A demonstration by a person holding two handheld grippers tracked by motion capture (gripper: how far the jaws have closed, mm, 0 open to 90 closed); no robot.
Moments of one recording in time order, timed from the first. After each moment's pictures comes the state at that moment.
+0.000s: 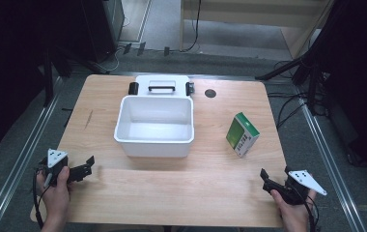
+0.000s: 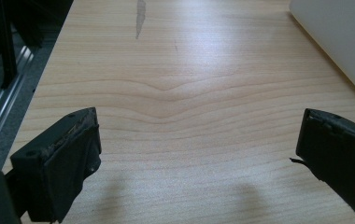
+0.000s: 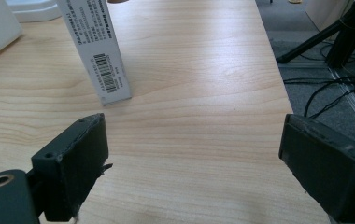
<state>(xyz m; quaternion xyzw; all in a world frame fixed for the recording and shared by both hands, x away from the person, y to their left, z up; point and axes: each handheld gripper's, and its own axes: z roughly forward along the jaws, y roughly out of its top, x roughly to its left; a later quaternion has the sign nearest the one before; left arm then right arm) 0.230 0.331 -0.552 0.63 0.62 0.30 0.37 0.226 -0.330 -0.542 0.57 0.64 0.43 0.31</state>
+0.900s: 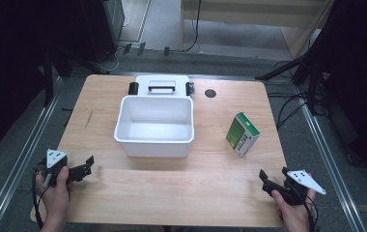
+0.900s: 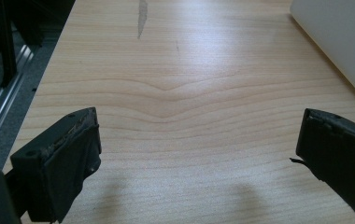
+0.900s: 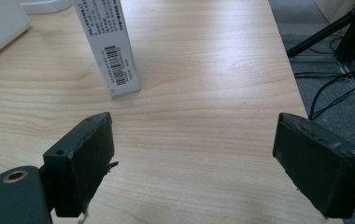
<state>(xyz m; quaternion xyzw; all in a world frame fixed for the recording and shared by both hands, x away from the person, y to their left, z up) 0.230 0.332 -0.552 0.63 0.62 0.30 0.37 0.224 -0.327 -0.541 0.57 0.65 0.42 0.29</state>
